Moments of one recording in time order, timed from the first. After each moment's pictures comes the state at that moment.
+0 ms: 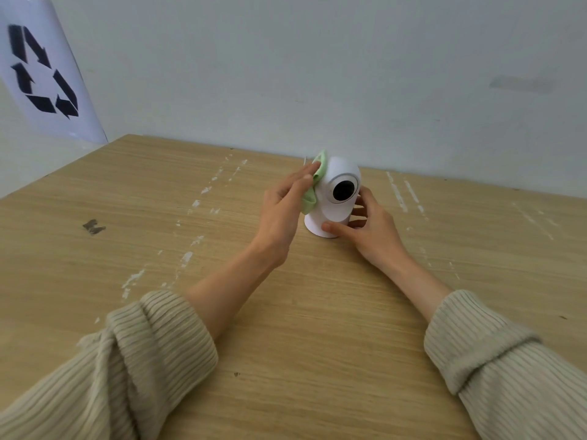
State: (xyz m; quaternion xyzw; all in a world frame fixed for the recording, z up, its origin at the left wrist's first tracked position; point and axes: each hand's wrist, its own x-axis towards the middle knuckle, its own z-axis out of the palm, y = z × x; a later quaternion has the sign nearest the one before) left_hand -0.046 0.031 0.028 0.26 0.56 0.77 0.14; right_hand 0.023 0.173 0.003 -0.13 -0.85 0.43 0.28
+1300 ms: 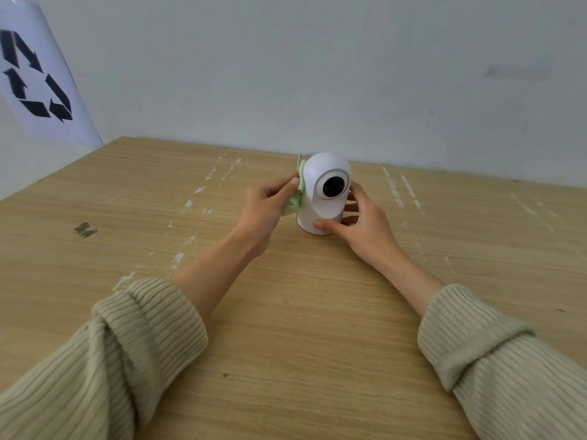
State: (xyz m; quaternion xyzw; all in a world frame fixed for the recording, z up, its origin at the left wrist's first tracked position) left_hand -0.073 0.033 0.017 0.22 0.62 0.74 0.15; right_hand 0.021 0.175 0.001 -0.12 -0.85 0.42 0.29
